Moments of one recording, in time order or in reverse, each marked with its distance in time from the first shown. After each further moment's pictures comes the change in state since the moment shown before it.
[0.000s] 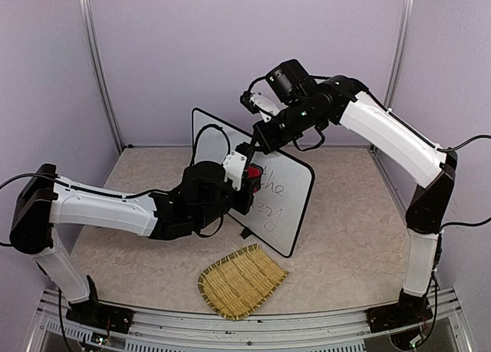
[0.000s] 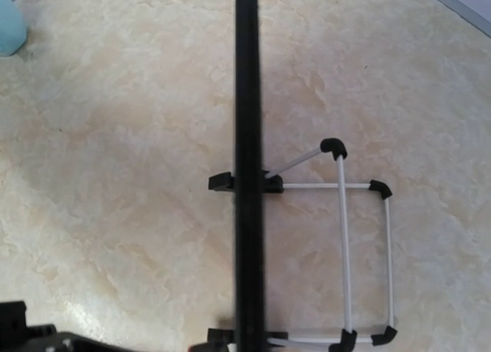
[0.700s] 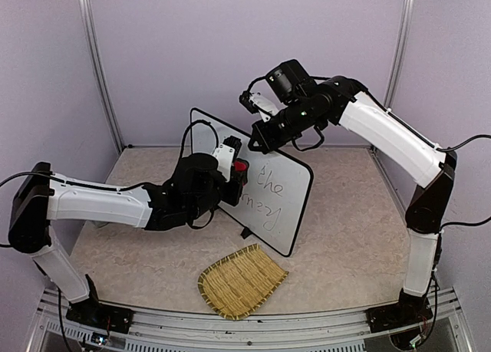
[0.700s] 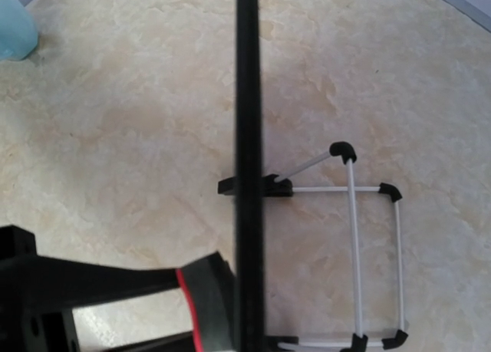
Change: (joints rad) left arm 0.083 -0.024 0.000 -0.080 -0.022 -0.046; right arm -0.003 0.000 -0.005 0.016 -0.026 0.001
